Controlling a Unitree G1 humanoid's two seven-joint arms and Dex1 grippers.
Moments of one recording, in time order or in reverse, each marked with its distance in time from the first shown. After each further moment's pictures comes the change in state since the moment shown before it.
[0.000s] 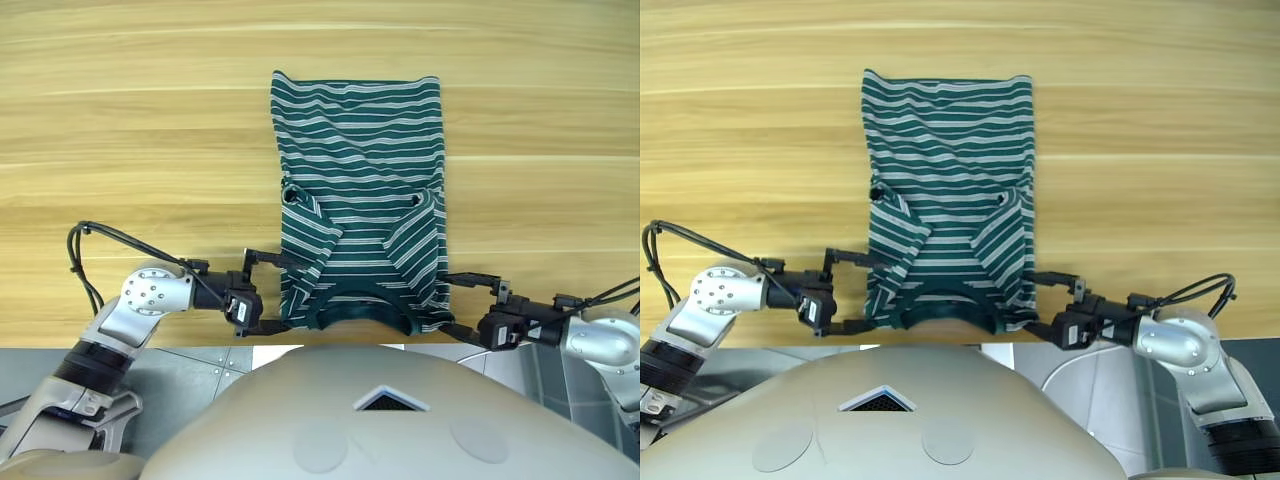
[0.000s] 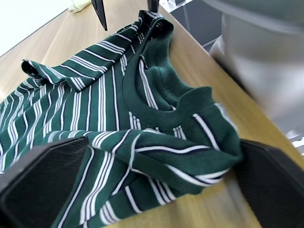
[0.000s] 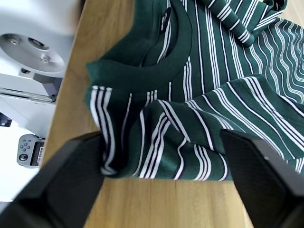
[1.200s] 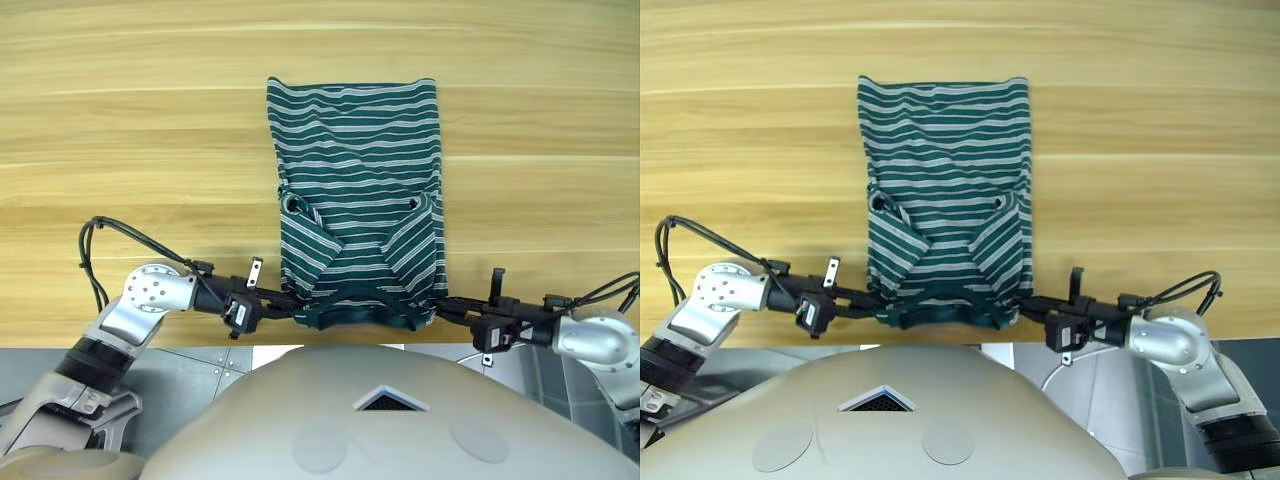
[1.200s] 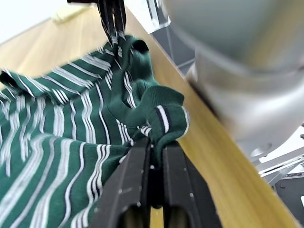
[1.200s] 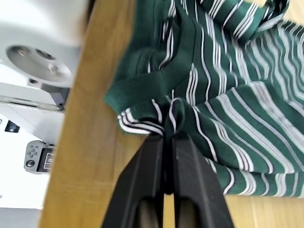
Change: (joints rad) left arm -0.018 0.036 -0.048 -0.040 -0.150 0.053 -0.110; right arm -0.011 -0.034 0.050 -0.012 0.055 -0.019 0.009
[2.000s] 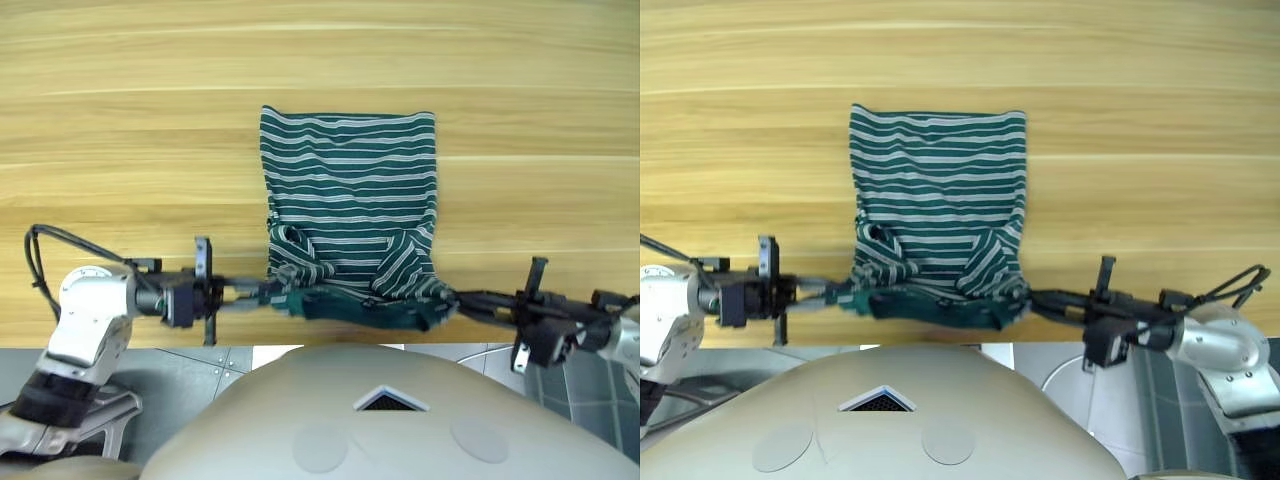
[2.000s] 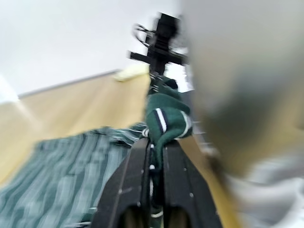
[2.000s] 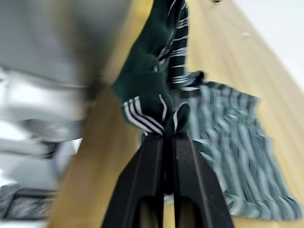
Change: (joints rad) left arm 0.128 -0.017 0.279 -0.188 -0.398 0.130 -0.027; right arm -0.015 -0.034 -0.096 -0.074 0.311 -0.086 0.038
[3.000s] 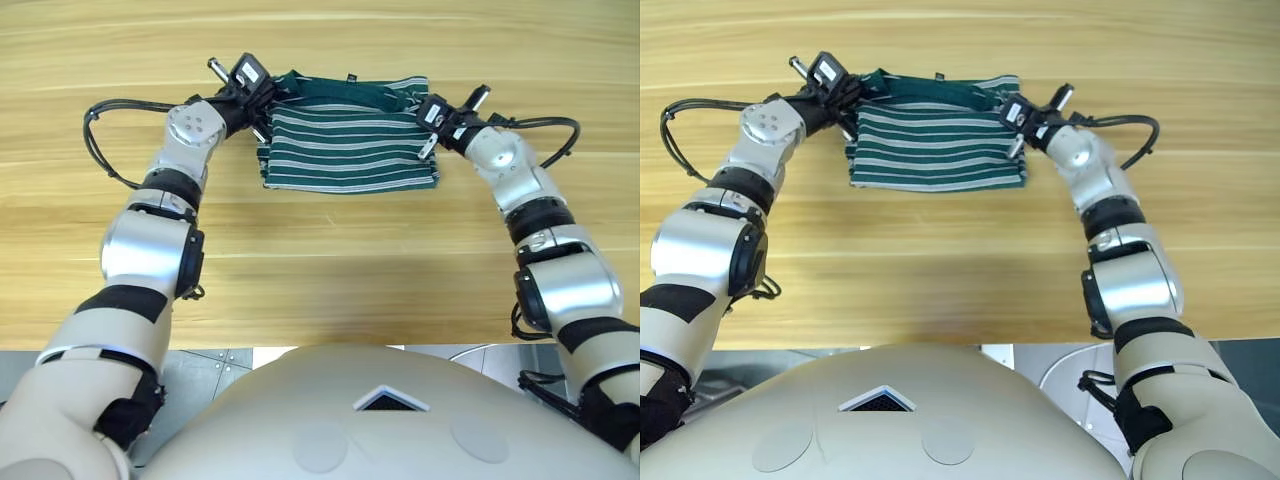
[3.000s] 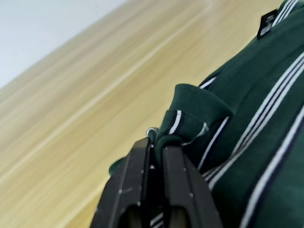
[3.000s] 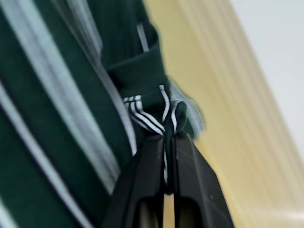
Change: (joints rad) left arm -1.136 -0.534 0.006 1.575 0.728 0.114 0.768; right arm -1.246 0.611 0.343 1.296 -0.681 0.385 -0.630
